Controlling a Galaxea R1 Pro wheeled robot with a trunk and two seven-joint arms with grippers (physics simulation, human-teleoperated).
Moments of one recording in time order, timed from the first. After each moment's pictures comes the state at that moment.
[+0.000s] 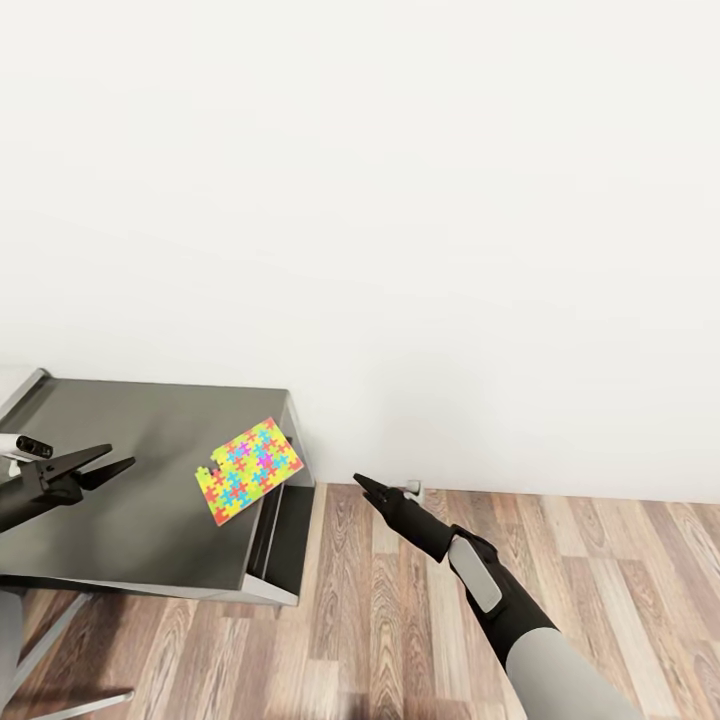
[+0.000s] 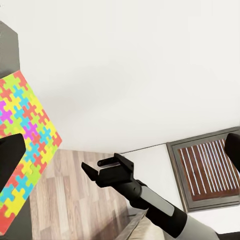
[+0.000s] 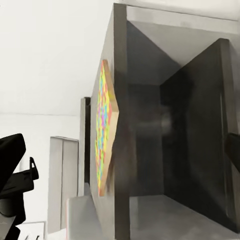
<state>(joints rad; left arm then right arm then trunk) -0.54 0.51 0.50 -1.07 0.32 1.03 -1.57 -0.62 0.09 0.12 -0.69 -0.84 0.43 0.76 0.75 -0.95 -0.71</state>
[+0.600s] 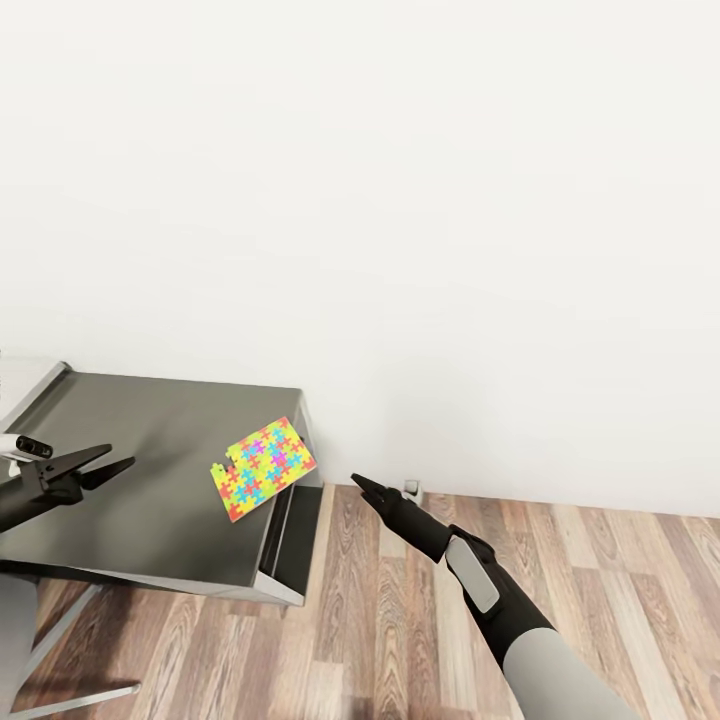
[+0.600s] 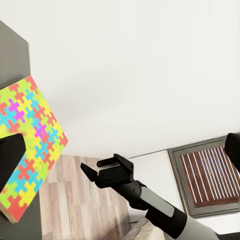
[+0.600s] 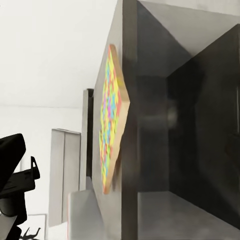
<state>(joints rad) -0.54 0.51 0.51 -1.07 0.32 1.03 -1.57 -0.62 0.10 0.12 -0.69 -0.84 0.43 0.76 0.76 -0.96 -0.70</state>
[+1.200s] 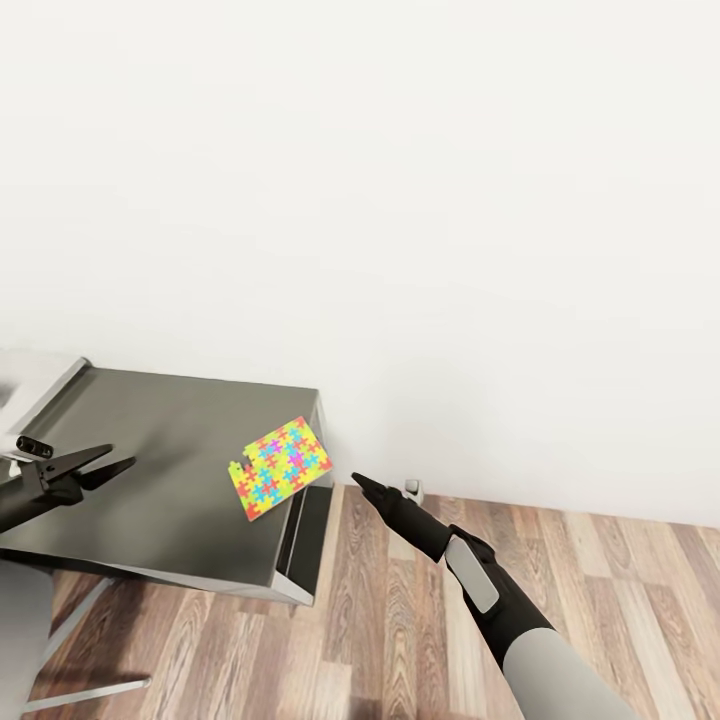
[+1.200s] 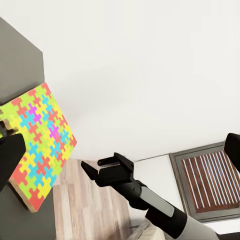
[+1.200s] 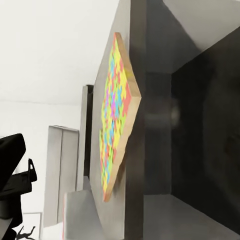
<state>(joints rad) -0.54 0.51 0.51 -1.07 0.32 1.03 -1.57 -0.62 0.10 0.12 -0.69 -0.83 0.40 0.76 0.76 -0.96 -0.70</state>
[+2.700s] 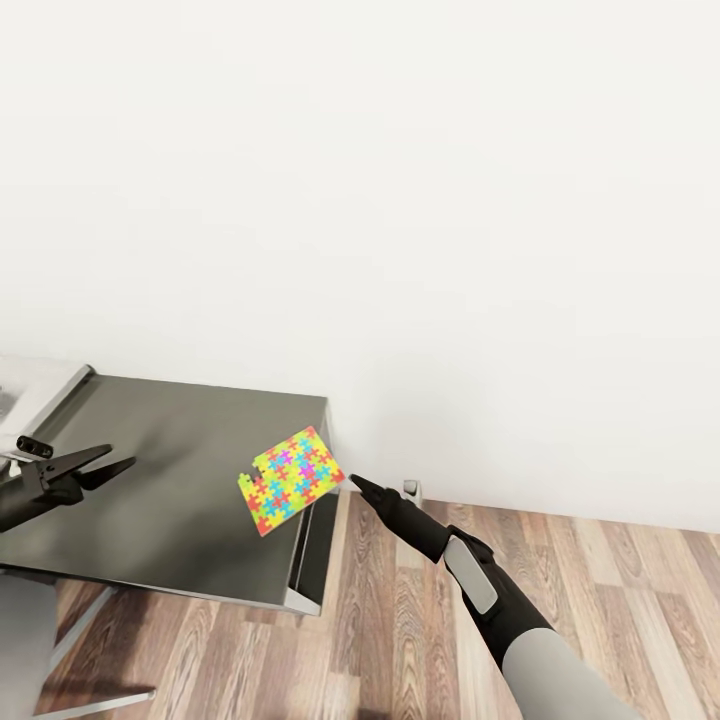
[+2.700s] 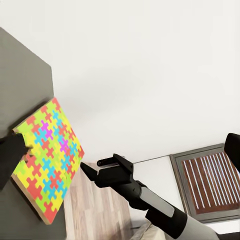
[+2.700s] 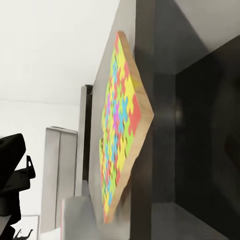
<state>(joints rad) -0.54 0.51 0.50 -1.07 0.32 1.03 -1.57 -0.62 0.10 0.13 -0.69 -0.83 0.40 0.76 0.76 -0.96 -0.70</state>
